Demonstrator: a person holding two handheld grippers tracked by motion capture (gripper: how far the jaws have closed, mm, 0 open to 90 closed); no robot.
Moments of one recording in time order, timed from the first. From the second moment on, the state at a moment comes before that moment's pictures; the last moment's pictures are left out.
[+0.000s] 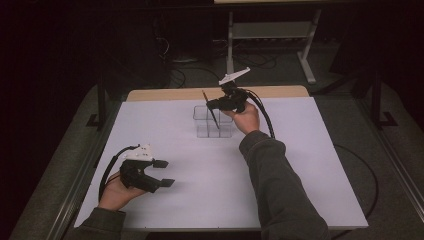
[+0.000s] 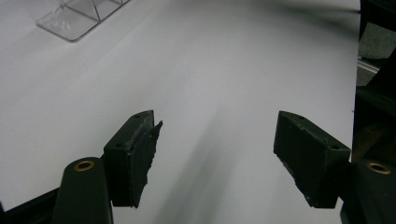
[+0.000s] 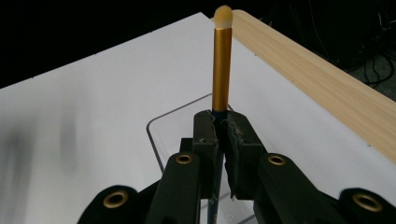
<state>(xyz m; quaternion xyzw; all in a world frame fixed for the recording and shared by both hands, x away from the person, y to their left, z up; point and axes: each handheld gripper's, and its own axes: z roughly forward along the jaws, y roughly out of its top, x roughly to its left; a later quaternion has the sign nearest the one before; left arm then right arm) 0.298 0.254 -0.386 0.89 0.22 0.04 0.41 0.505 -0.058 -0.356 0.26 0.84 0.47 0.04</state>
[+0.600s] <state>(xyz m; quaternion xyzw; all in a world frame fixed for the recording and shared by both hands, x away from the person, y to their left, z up) 0.298 0.255 -0.388 0.89 0.22 0.04 0.40 0.499 -0.060 -0.361 0.27 0.85 0.45 0.05</state>
